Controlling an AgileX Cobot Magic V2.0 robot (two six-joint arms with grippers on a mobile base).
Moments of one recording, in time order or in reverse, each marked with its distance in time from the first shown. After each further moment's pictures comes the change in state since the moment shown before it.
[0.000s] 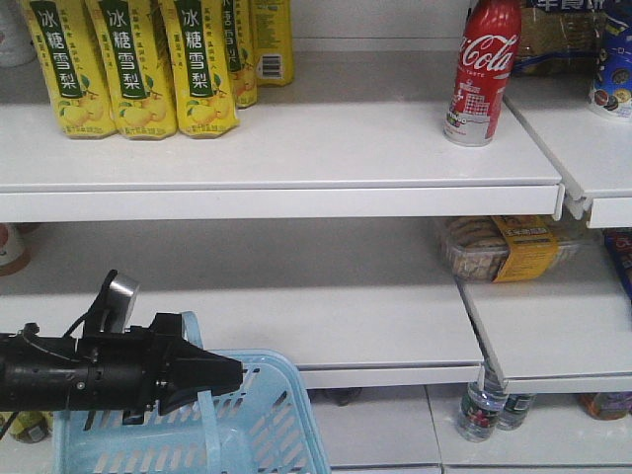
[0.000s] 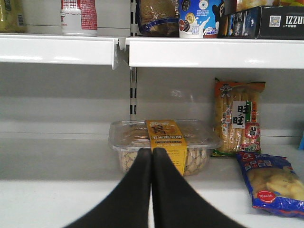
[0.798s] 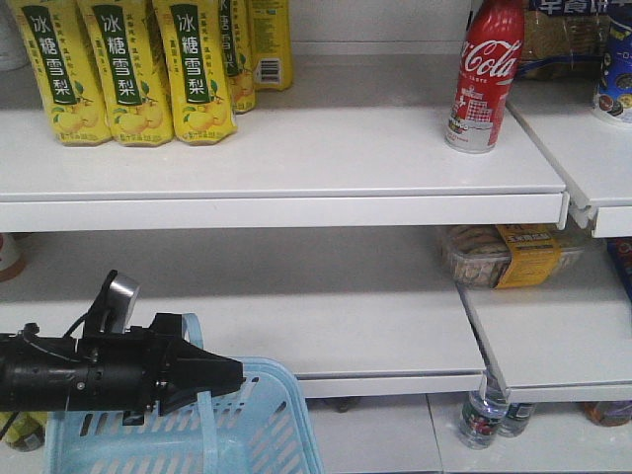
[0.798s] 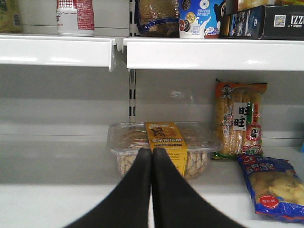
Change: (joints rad) left arm 0.000 0.000 0.000 0.001 0.003 -0.003; right arm 0.000 0.000 0.000 0.000 0.000 0.000
